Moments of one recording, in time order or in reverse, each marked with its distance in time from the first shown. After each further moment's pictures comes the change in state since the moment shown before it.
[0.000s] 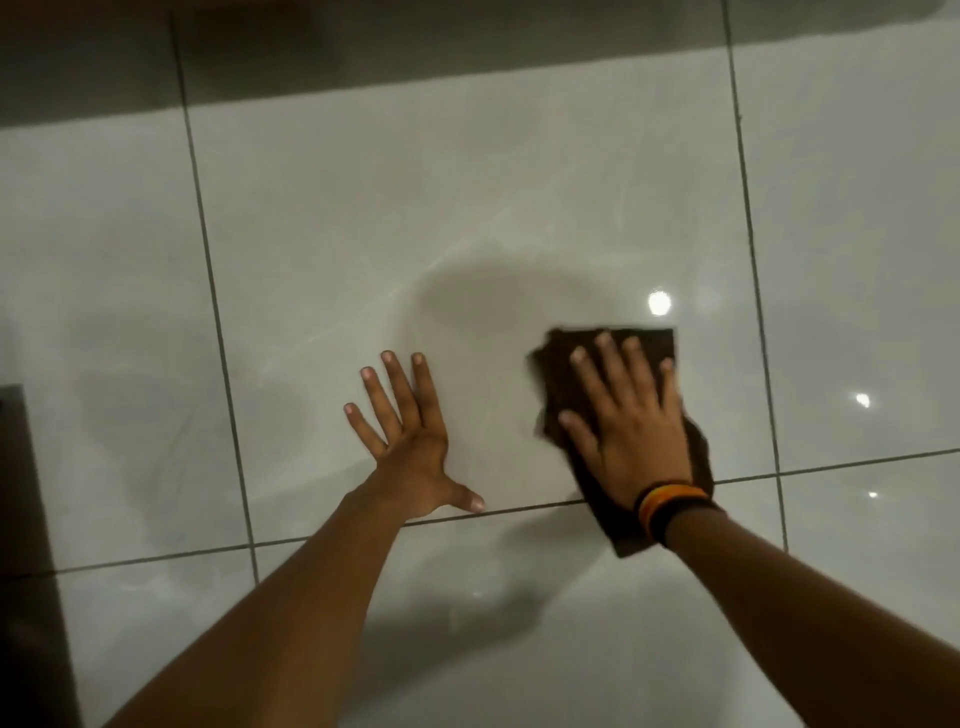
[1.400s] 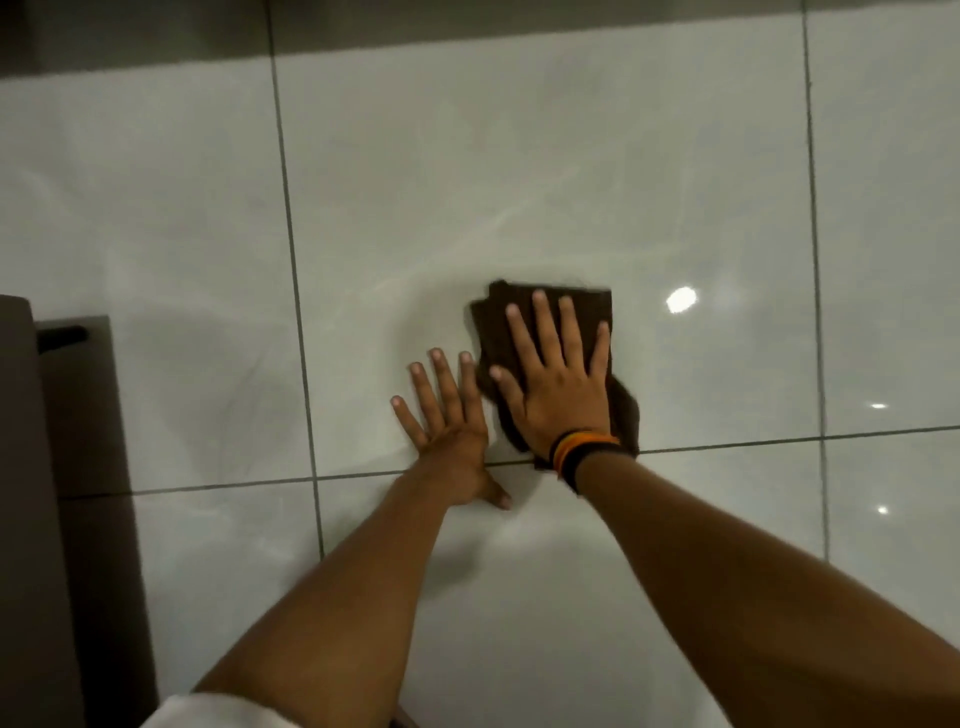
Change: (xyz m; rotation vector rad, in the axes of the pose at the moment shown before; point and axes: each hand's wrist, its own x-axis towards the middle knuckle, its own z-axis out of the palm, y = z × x) left_hand -0.015 -0.034 0.052 -0.008 0.065 0.017; right_hand 0.015 -0.140 -0.018 0.081 -0.125 0.024
